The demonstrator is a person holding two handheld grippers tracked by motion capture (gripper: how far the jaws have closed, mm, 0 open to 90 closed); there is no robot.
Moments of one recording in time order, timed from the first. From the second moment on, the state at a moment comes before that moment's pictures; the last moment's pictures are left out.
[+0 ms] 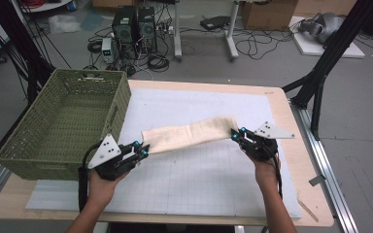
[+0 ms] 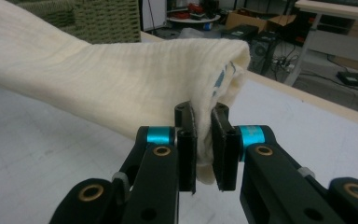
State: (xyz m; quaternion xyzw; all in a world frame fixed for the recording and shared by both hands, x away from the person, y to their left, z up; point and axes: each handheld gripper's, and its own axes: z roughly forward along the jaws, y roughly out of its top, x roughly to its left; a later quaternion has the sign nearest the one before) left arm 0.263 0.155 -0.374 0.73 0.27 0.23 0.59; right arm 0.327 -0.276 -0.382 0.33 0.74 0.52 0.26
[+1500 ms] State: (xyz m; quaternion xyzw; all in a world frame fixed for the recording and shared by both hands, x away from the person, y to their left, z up) left arm 0.242 0.245 -0.319 0.64 0.34 0.33 0.60; right arm 0.450 -0.103 -0.274 0.26 0.76 0.53 0.27
